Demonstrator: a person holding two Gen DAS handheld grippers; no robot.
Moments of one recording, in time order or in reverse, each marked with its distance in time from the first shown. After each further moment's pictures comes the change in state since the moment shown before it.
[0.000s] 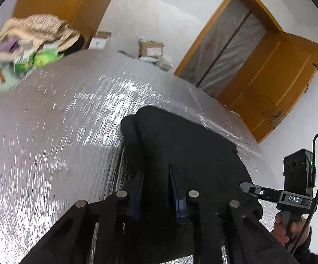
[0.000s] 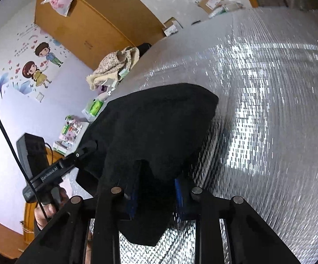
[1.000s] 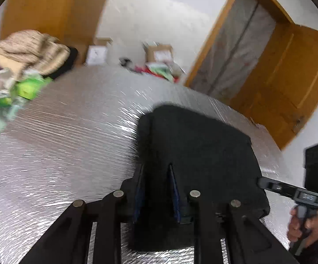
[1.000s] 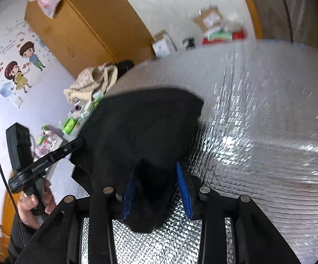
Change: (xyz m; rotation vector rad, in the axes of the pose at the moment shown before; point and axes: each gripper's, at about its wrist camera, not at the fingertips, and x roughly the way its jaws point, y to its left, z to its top) left arm 0.115 0.050 0.125 0.025 -0.051 0.124; right arm 0.055 -0.047 0.140 -0.097 -0.096 -0.140
